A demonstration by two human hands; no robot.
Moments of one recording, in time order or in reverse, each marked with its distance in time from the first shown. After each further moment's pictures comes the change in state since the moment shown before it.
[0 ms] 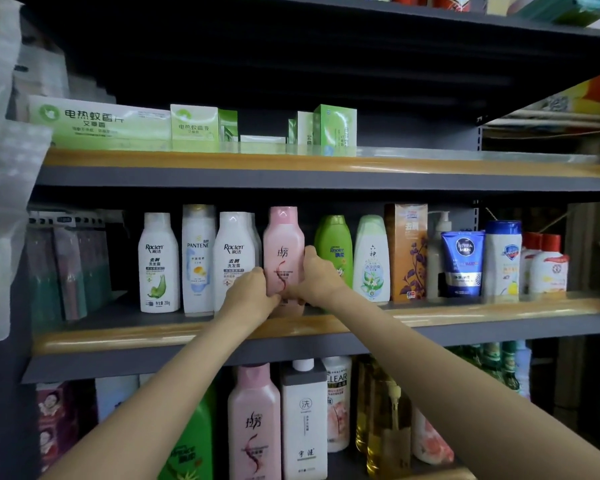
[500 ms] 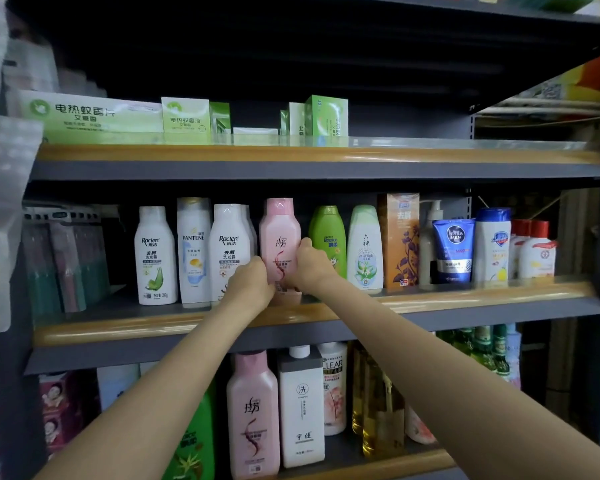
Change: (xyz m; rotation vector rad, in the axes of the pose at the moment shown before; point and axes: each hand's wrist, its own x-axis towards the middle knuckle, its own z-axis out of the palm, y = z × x) left_hand -0.002 0.012 0.002 0.038 -0.004 -0.039; right_hand 0.000 -0.004 0.003 0.017 0.020 0.077
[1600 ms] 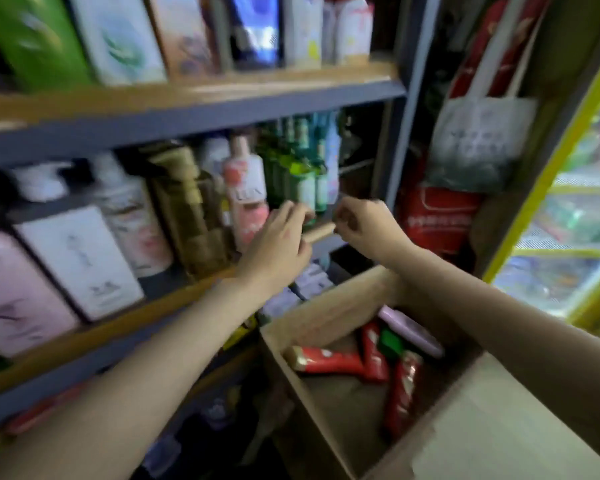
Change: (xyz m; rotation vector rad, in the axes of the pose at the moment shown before) left_hand -0.165 0.136 0.231 -0.289 -0.329 0.733; right_hand -0.204 0.316 -0.071 -0.263 0.130 0.224
